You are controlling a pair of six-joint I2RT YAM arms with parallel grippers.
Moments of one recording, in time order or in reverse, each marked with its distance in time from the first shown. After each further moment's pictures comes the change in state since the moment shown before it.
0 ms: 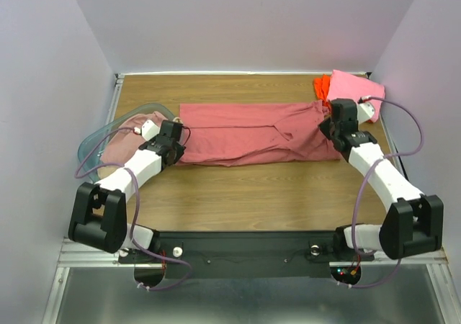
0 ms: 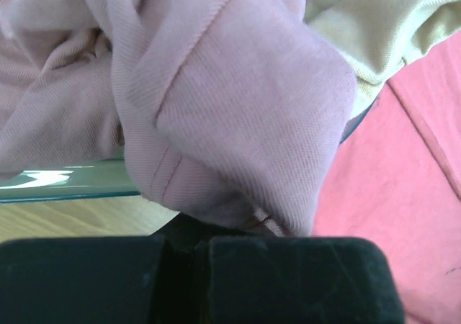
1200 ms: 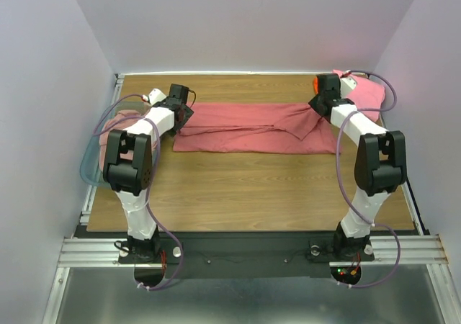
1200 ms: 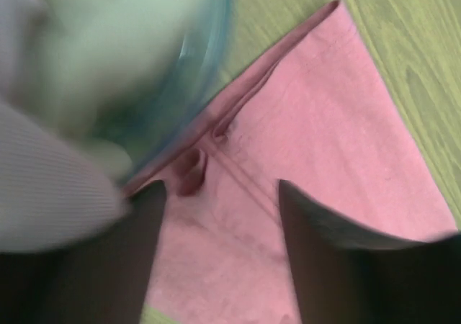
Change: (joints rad) left arm 0.082 0.552 0.569 -0.046 -0.025 0.020; right arm -0.050 0.570 0.432 0.099 0.024 -0.126
